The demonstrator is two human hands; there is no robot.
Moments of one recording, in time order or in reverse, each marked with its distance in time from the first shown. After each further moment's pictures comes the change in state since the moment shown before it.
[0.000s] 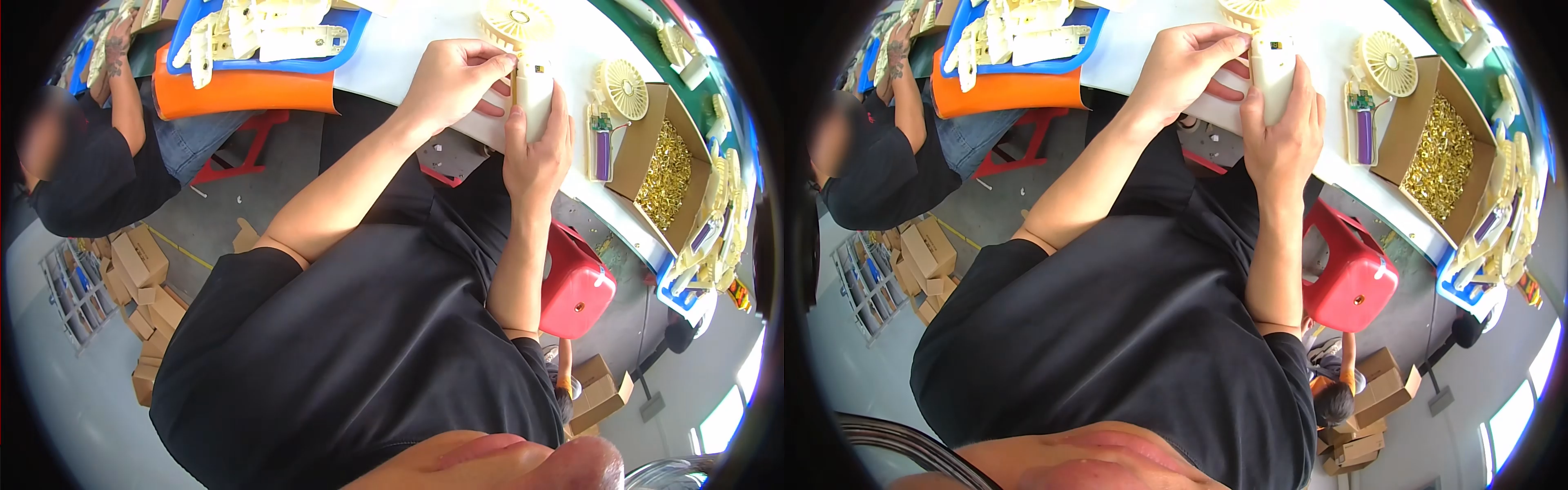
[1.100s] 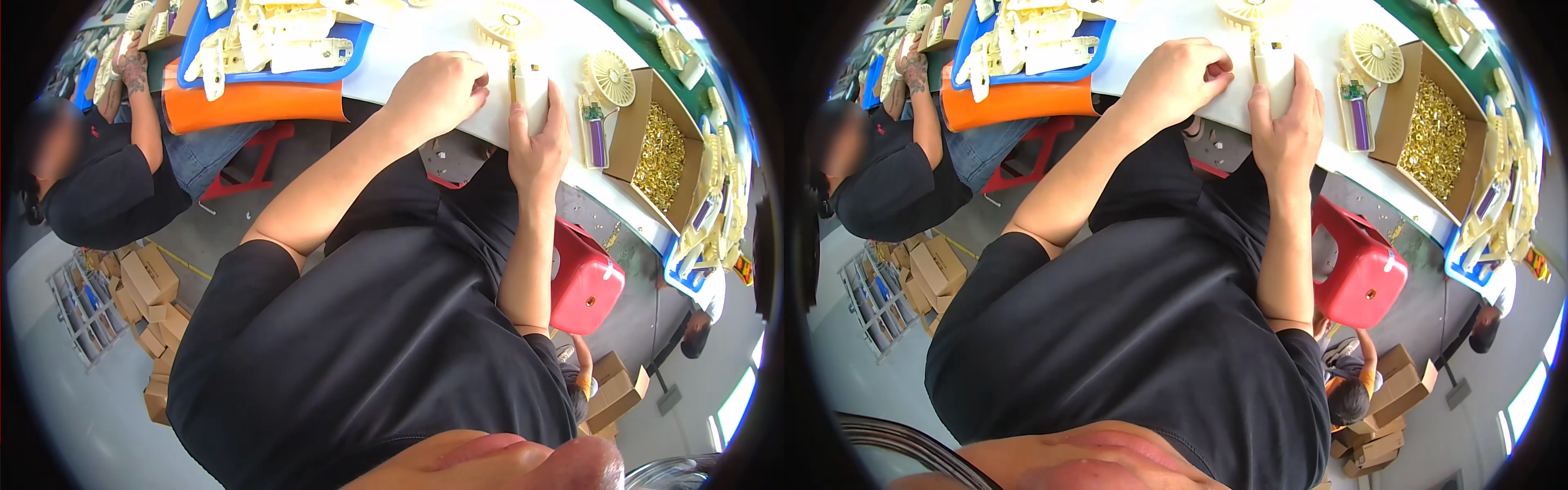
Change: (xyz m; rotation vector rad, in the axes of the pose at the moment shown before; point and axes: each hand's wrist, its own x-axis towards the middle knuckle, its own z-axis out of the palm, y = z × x) left_hand -0.008 0.009 -0.023 1.184 -0.115 0.495; right_hand -0.001 0.003 -0.002 0.039 0.040 0.046
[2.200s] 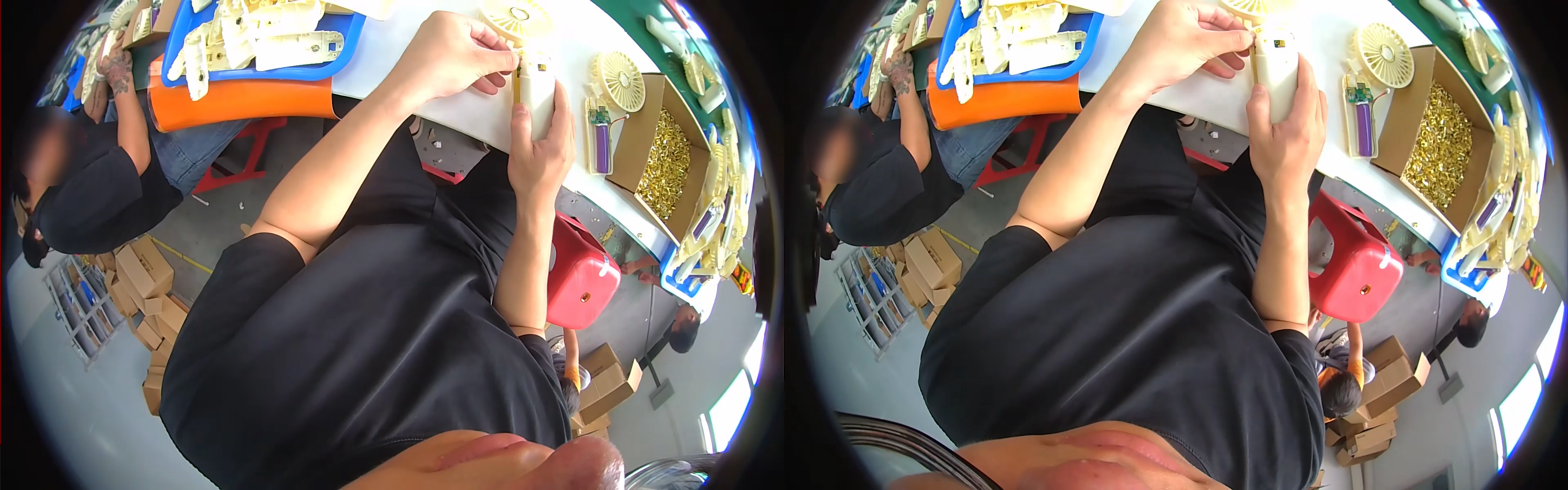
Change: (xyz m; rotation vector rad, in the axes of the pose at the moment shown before) left_hand 0.039 -0.004 -0.006 -0.936 -0.061 -0.454; right_hand 0.000 0.002 0.003 0.000 -0.032 0.031
